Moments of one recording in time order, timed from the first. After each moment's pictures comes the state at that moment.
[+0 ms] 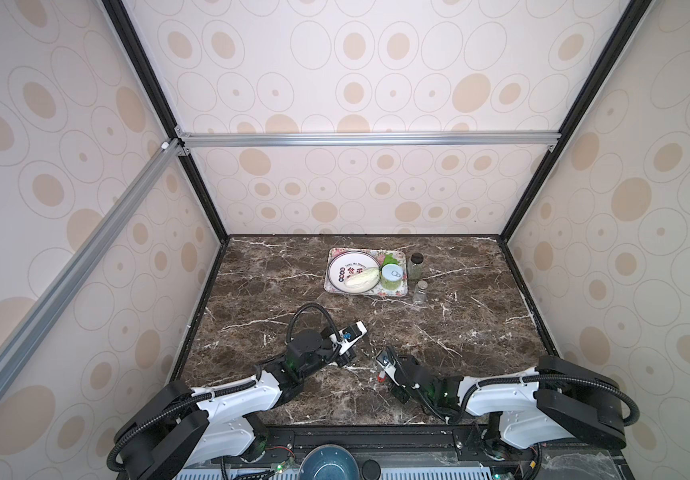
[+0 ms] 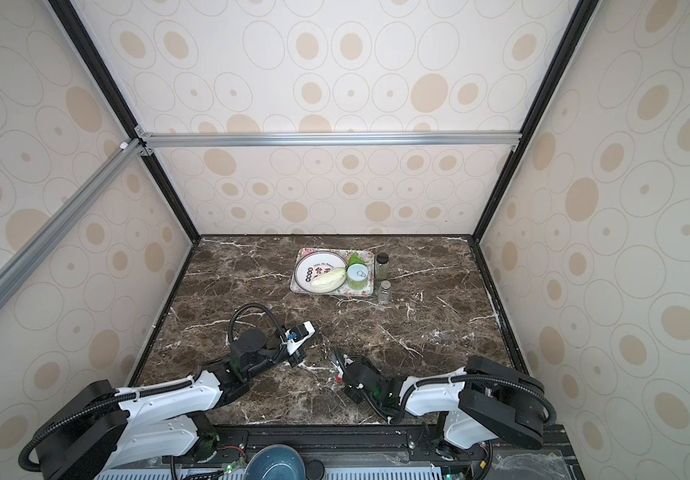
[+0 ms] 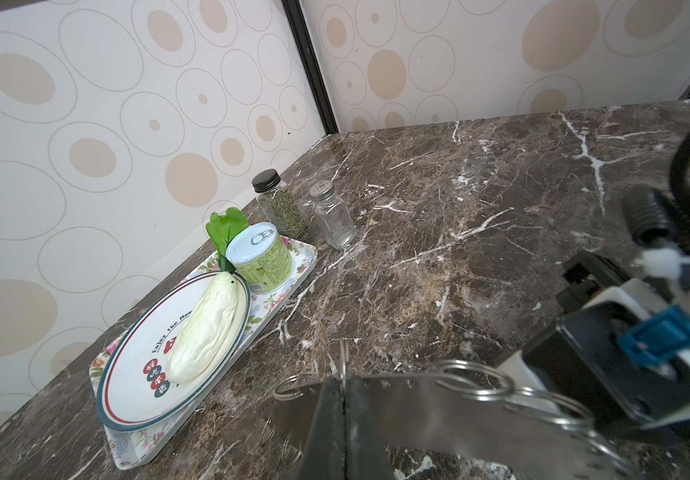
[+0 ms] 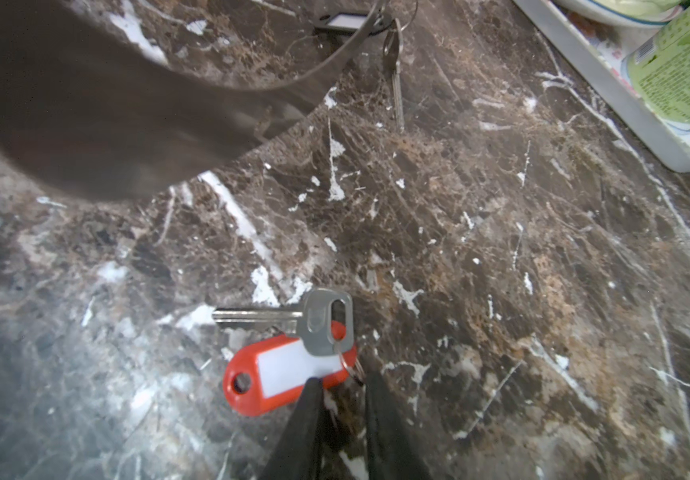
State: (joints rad) left arm -0.80 1.17 0.33 0.65 0.12 0.35; right arm 1.13 1.39 0.34 0.26 0.38 0.05
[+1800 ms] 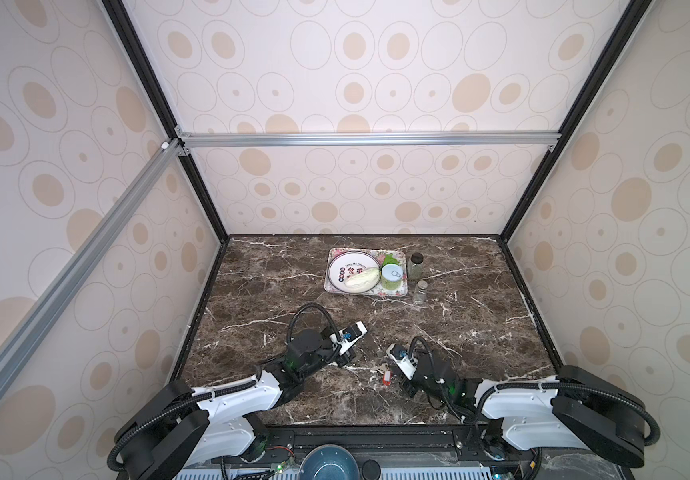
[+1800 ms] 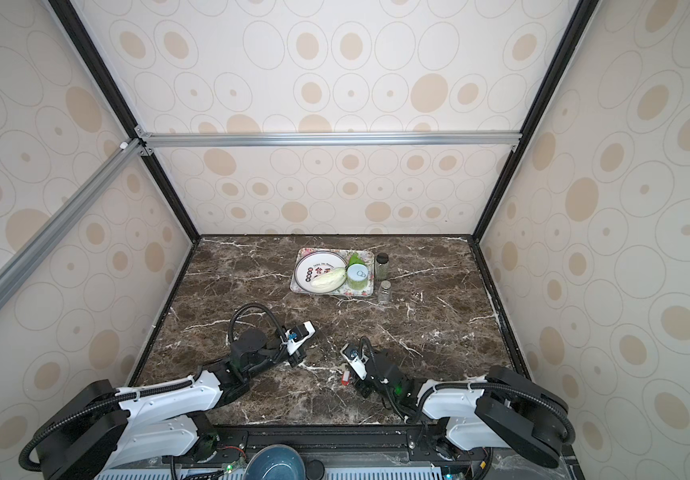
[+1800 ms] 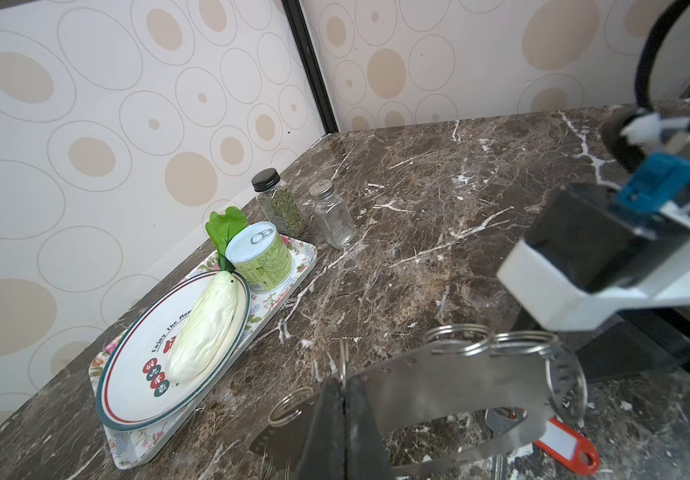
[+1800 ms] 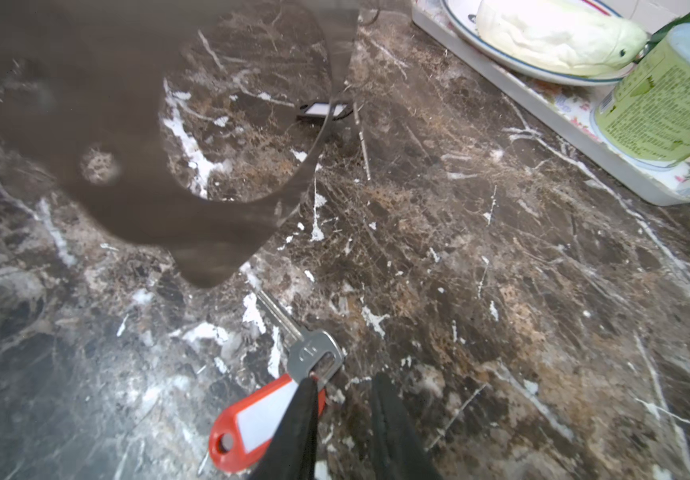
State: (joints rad) left arm -0.80 1.17 0.33 0.65 0.12 0.35; right arm 0.93 1.25 0.18 0.52 0.11 -0.03
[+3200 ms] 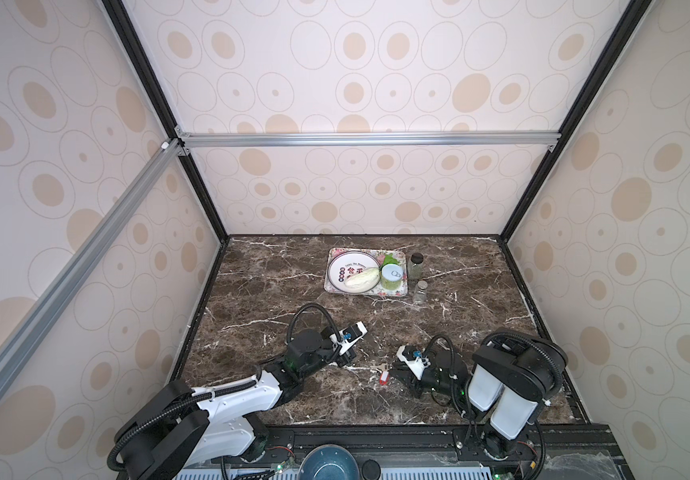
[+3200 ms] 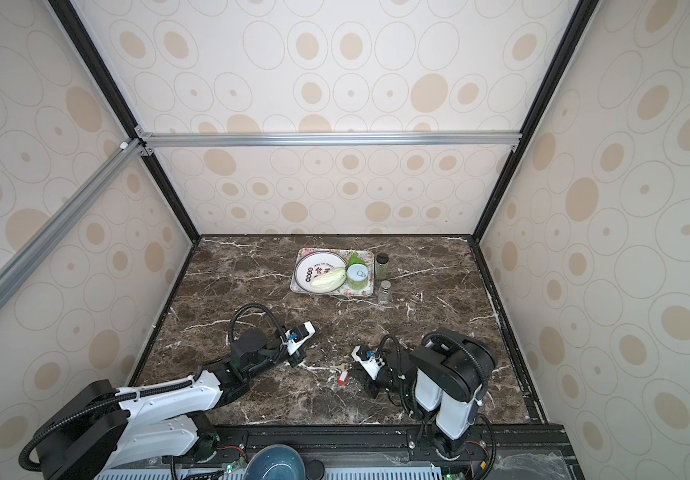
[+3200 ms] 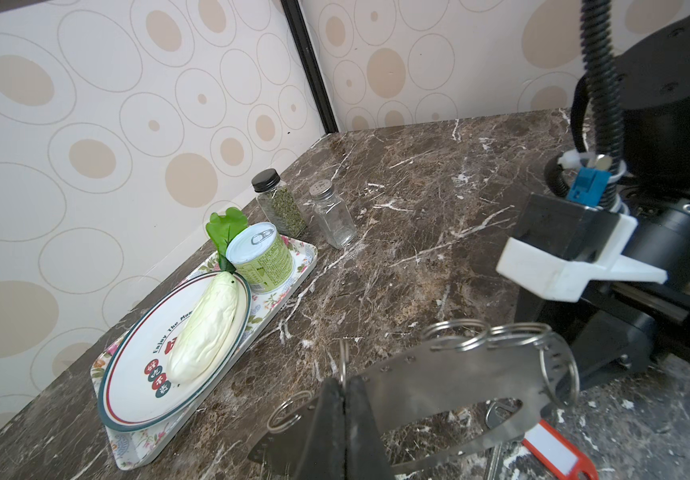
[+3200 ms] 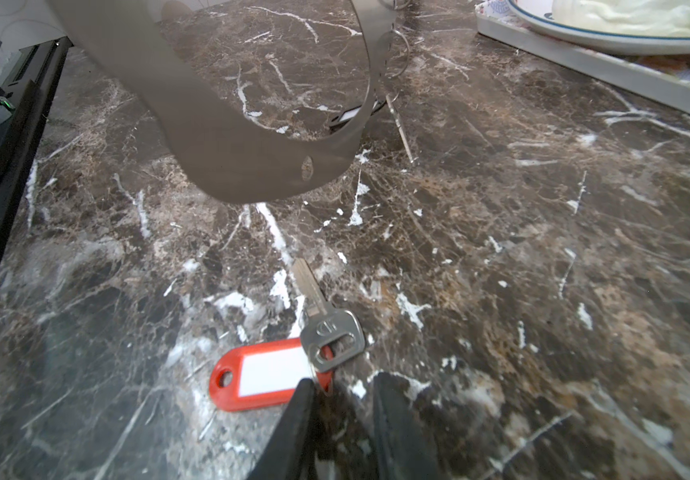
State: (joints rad) left arm -0.80 1.17 0.33 0.65 0.12 0.36; right arm 0.69 1.76 0.04 1.26 -0.39 -0.08
